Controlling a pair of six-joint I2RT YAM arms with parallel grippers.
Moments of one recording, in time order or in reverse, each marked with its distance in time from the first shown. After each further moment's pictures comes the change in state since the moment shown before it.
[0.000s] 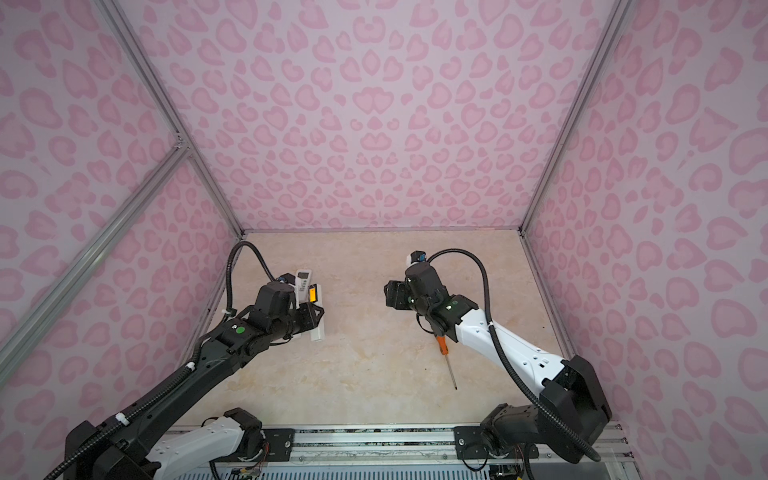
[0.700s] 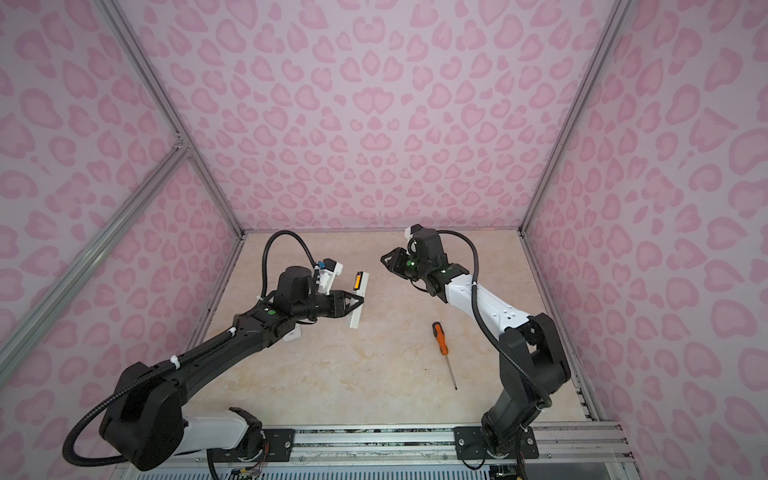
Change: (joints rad) left arm -0.002 0.289 0.007 0.467 0.475 0.100; right arm -0.181 0.354 0.266 0.187 -0.430 0.223
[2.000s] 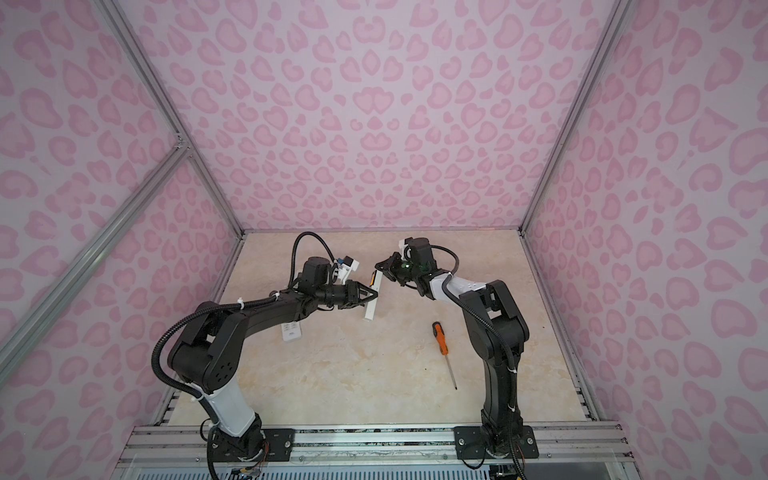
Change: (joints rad) left arm 0.059 0.417 0.171 0.202 0.275 -0.182; right arm -0.039 0.326 0.010 0.384 -0.192 0.270
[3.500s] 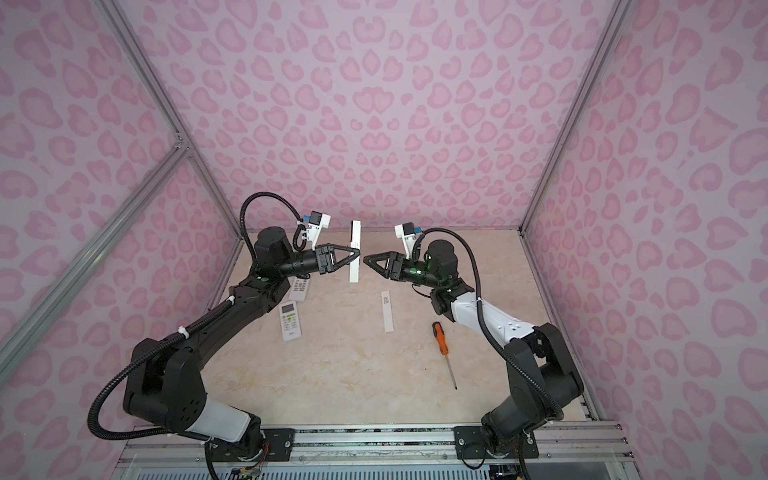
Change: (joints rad) left arm 0.114 -0.293 0.106 0.143 0.169 0.005; right arm 0.063 -0.457 -0.241 0.261 -0.234 -0.177
